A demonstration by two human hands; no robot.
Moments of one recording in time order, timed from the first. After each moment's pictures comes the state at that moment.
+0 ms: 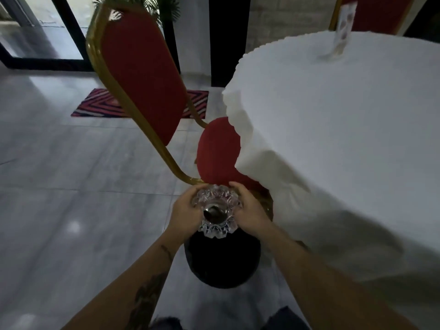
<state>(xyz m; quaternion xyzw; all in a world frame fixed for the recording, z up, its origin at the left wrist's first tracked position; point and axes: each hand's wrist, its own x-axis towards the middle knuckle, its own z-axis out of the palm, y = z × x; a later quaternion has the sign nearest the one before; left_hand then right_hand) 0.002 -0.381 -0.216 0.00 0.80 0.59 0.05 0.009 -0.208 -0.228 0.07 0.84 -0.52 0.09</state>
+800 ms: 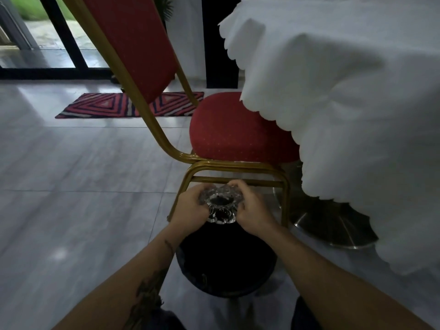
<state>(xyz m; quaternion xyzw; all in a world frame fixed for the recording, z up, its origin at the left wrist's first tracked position) -0.030 -0.383 -0.435 0.09 0.89 0.44 -0.01 0.000 -0.201 -0.433 -0.03 0.89 -0.45 0.00</state>
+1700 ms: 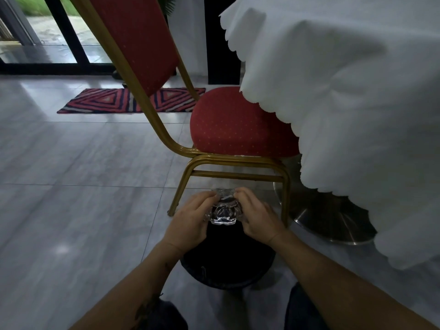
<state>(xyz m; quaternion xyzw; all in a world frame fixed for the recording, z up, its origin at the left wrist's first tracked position) 0.005 -0.401 -0.469 0.32 0.91 0.24 -0.13 0.023 -0.185 -0.462 -0.18 0.95 -0.23 -0.06</state>
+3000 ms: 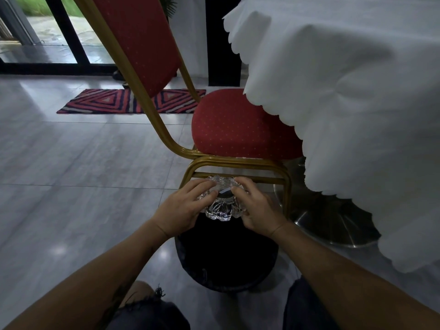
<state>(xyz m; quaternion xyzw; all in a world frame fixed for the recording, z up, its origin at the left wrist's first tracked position) -0.025 -0.421 -0.427 0.46 0.86 0.08 -0.21 0.008 -0.185 -0.439 -0.23 0.94 -0.23 -0.10</state>
